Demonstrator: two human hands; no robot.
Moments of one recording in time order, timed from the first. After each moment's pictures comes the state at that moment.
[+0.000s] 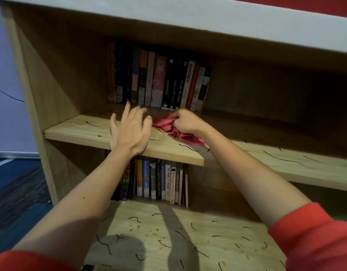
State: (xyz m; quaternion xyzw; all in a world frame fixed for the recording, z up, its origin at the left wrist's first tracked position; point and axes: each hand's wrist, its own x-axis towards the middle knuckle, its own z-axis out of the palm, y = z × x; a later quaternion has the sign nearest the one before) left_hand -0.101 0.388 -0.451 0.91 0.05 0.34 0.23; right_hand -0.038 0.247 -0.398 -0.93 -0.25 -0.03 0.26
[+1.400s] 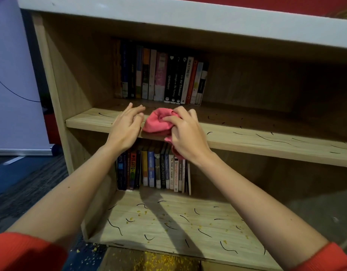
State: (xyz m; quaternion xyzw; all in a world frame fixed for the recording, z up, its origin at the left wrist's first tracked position) left_hand -0.151 0.410 -0.460 0.87 -0.03 0.31 0.39; right_hand -0.152 0.237 -0.442 -0.87 -0.34 -0.30 0.19
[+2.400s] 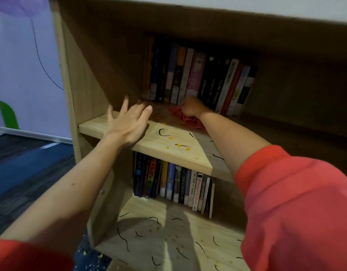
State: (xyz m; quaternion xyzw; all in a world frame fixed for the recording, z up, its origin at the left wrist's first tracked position) left_hand -0.100 0.460 -0.441 0.95 0.14 0.22 0.19; right_hand 0.066 0.339 -0.399 -0.94 -0.27 -0.03 0.22
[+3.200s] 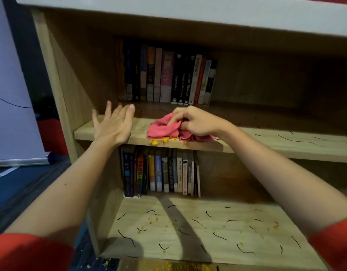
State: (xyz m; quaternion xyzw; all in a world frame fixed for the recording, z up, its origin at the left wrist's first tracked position) left_hand -0.120 0.483 -0.447 0.96 0.08 0.20 0.17; right_hand -0.086 0.265 -0.400 -0.88 -0.41 0.00 0.25
